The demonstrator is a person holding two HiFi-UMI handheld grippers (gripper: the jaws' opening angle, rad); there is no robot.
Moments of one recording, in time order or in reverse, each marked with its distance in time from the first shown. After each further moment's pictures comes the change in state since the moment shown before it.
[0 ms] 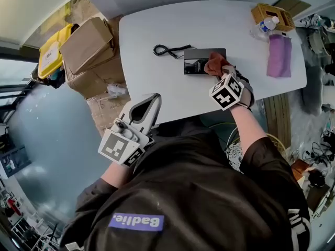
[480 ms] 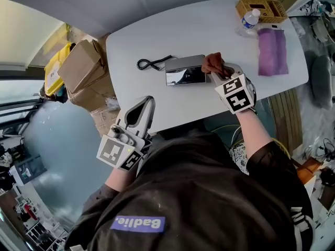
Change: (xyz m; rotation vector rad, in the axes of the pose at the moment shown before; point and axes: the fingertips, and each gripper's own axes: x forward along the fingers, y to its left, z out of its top) left arm 0.088 -0.039 0.016 0.023 0.033 0.045; right arm -0.041 -0.087 -0.032 0.342 -0.322 0.075
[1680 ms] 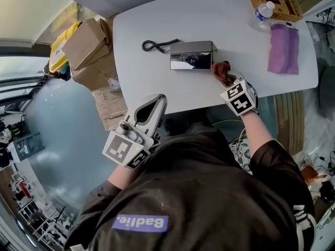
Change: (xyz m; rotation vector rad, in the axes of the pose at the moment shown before) left arm -0.011 -0.048 -0.040 -0.036 0.033 0.040; right arm 0.029 0.052 -0.095 -0.101 0.075 0.188
